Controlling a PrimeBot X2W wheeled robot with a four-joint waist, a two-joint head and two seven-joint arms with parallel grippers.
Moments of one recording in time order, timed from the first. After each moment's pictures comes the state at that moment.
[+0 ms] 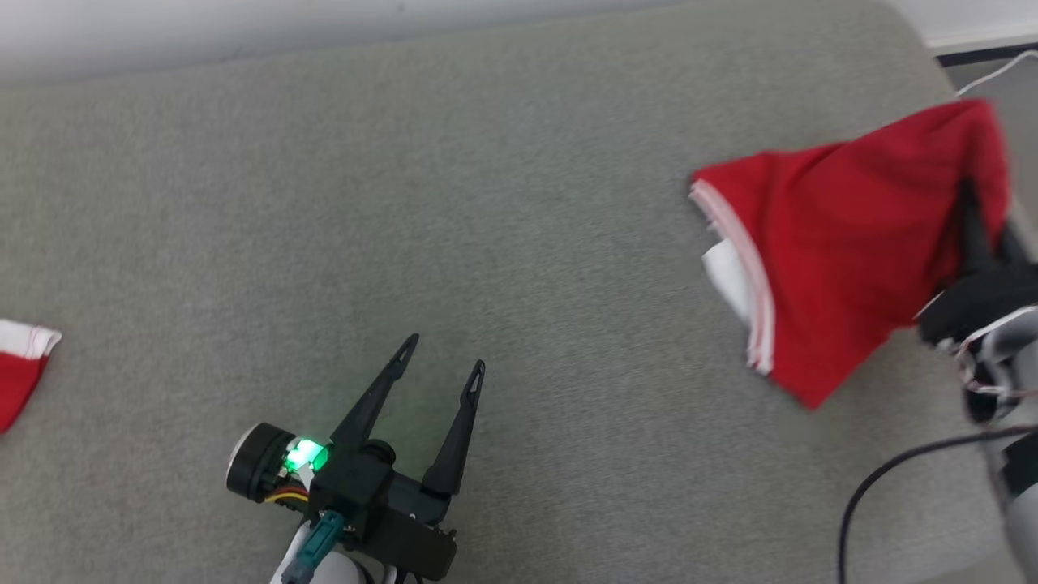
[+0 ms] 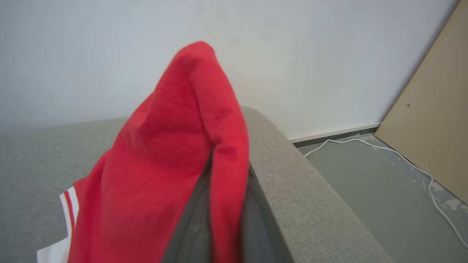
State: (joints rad) left arm -0.33 0.07 -0.36 0.07 0.02 0.03 -0.26; right arm -0.74 -0.39 0.16 0.76 0.30 0.13 -0.26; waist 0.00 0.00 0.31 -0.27
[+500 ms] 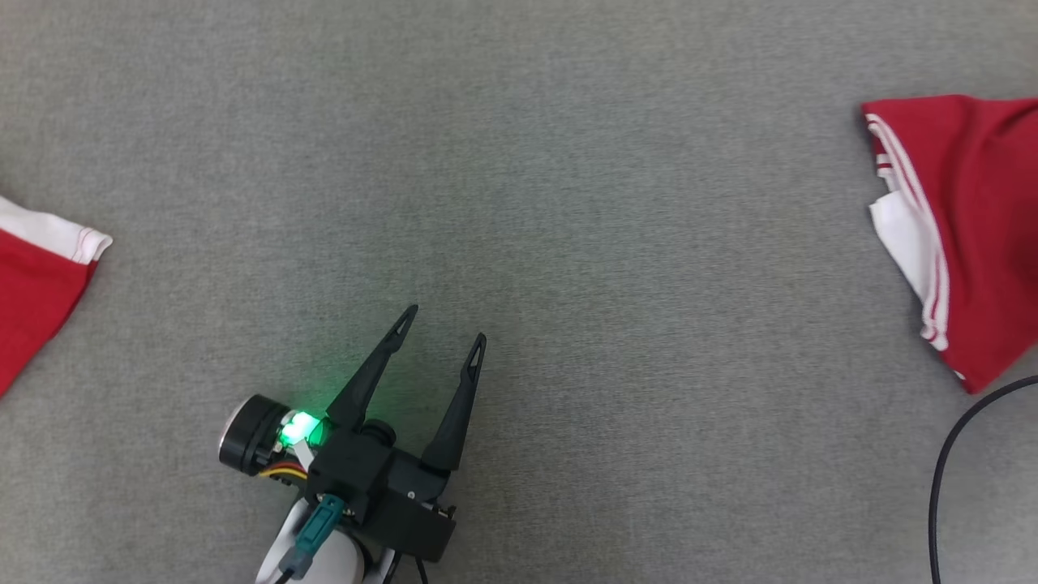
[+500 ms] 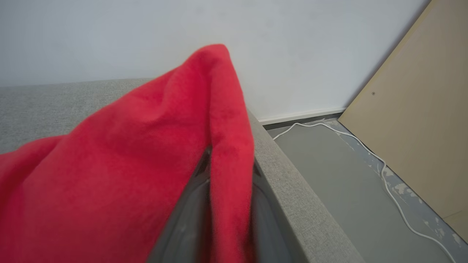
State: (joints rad) left arm -0.38 0.10 -0.39 0.04 0.02 0.06 -0.26; right arm -0.90 -0.51 -0.18 0.98 0.04 0.13 -0.26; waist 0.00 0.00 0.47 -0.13
